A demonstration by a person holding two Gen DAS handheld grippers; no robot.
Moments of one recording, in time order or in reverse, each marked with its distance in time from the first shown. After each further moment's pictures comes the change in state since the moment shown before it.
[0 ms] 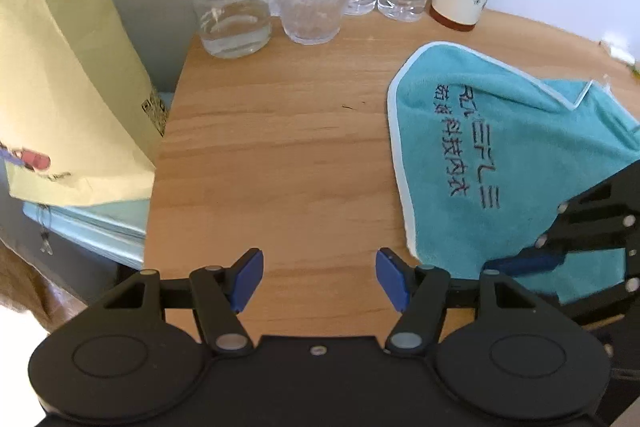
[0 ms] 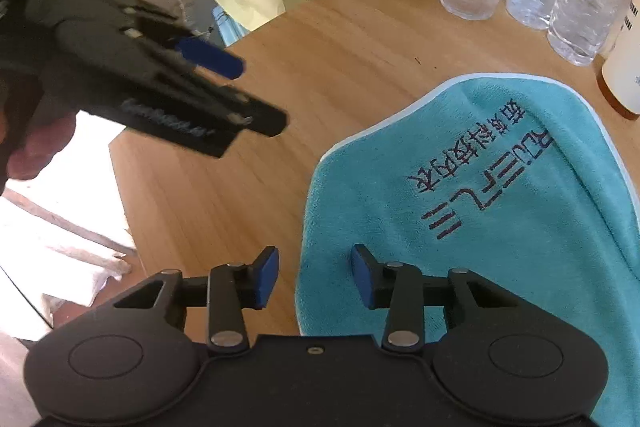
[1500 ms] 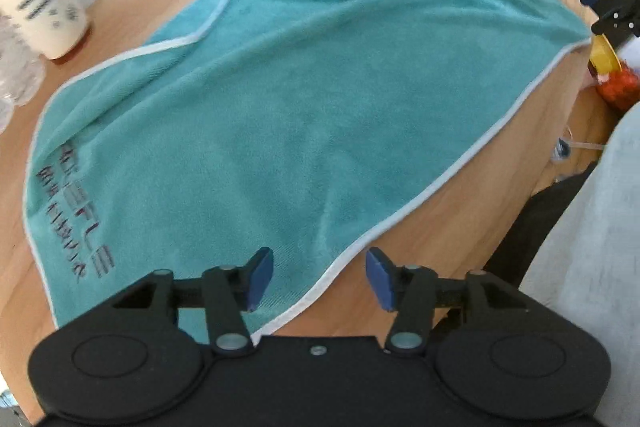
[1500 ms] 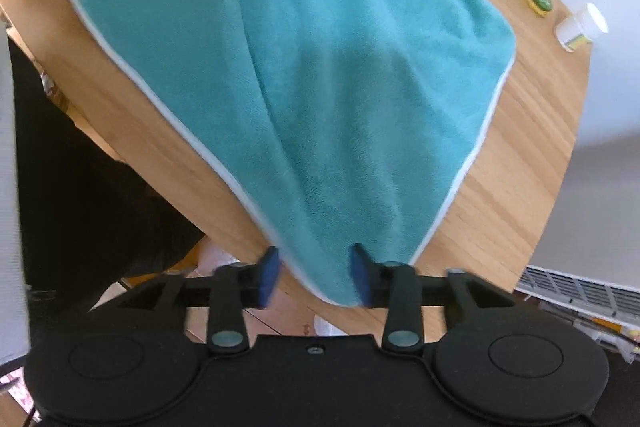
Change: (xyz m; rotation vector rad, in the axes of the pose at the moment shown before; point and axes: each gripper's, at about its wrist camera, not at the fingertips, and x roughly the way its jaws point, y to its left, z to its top) left arm 0.015 -0.253 -0.018 0.585 0.187 -0.187; right arm -0.271 -0.250 -0.372 0.271 0.312 -0.320
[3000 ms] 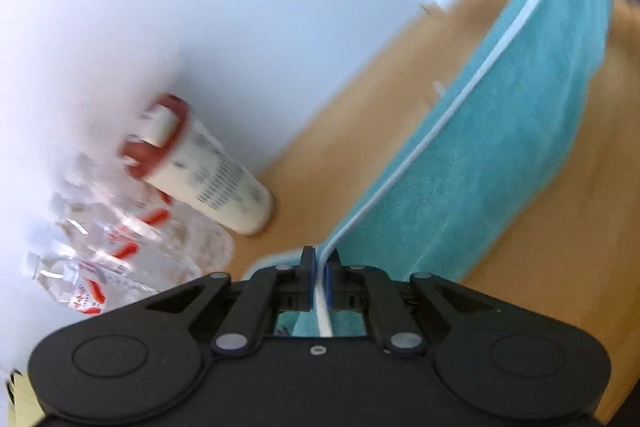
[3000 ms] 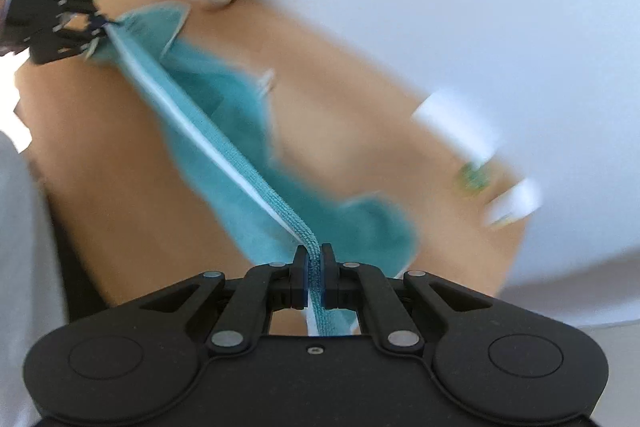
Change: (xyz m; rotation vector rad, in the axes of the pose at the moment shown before) left arm -0.079 0.031 0.084 0.096 -0.335 0.431; right arm -0.121 -0.062 0.109 -0.108 -0.359 -0.068
